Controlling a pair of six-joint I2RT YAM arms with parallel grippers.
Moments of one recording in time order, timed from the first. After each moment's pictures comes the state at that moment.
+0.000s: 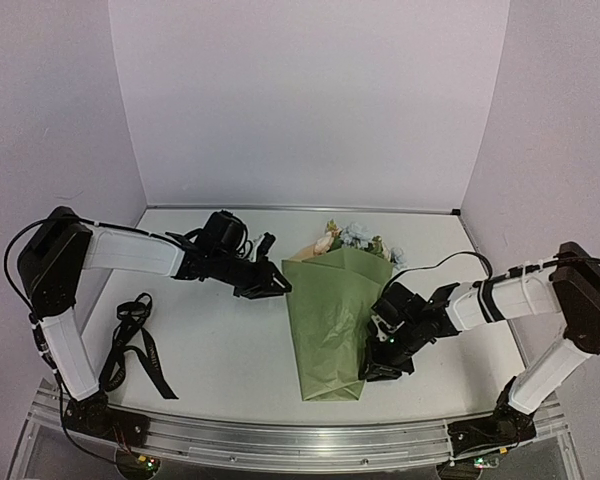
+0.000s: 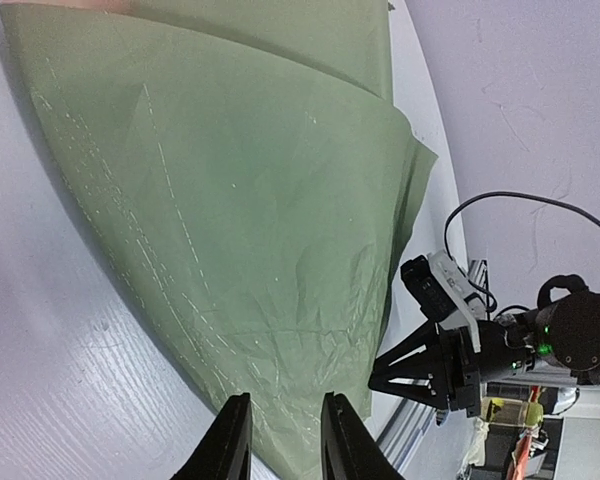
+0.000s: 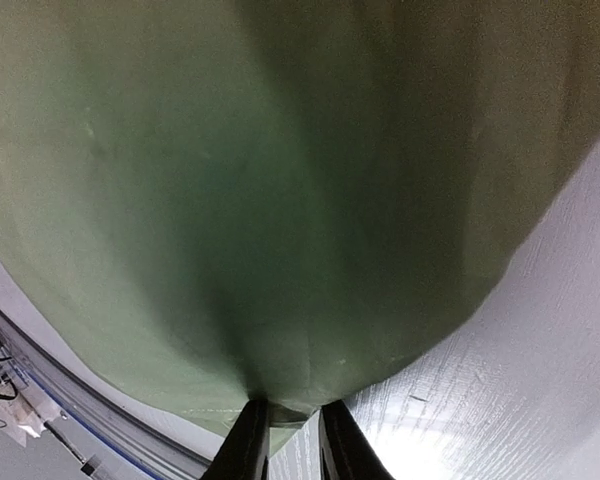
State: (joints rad) left arm -0.71 1.82 1.12 -0.03 0.57 -0.69; right arm 0.86 1.59 0.74 -0.39 -0.32 0.91
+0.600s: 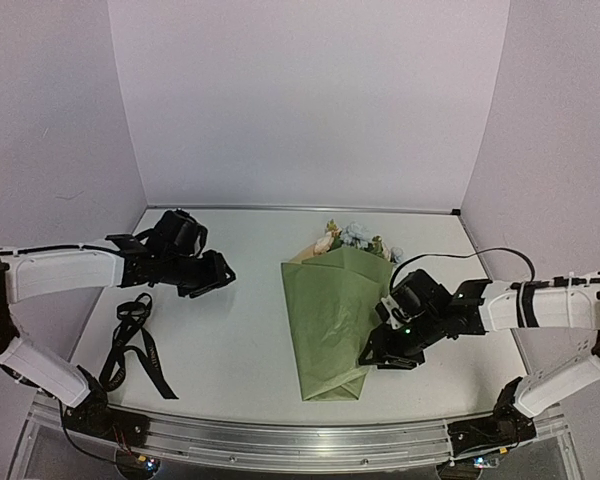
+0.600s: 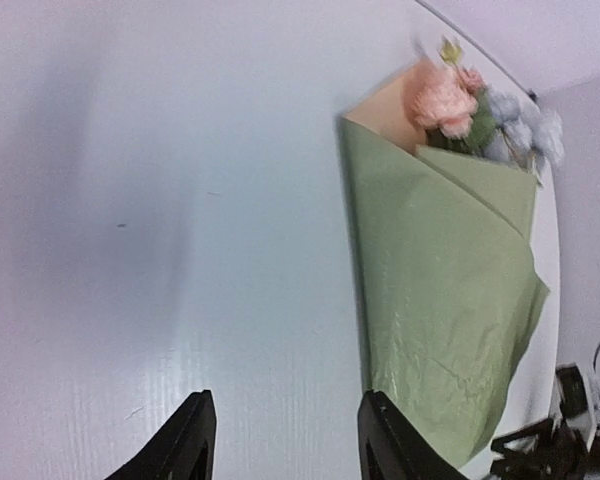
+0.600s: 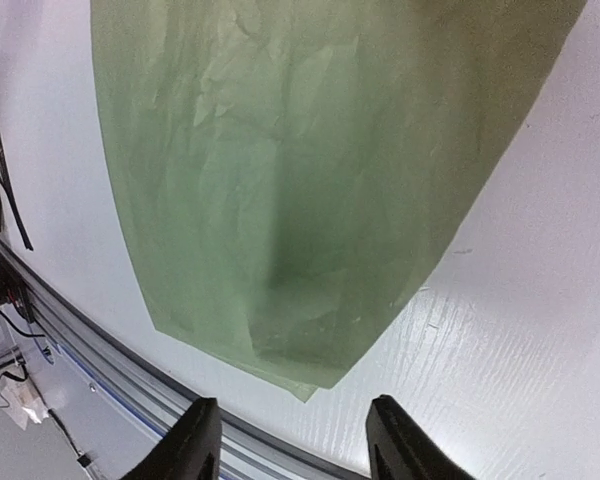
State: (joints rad) left arm -0.68 1.36 0.89 -0.33 -0.03 -0.86; right arm 0.86 1.35 0.71 -0.45 -0.28 0.85
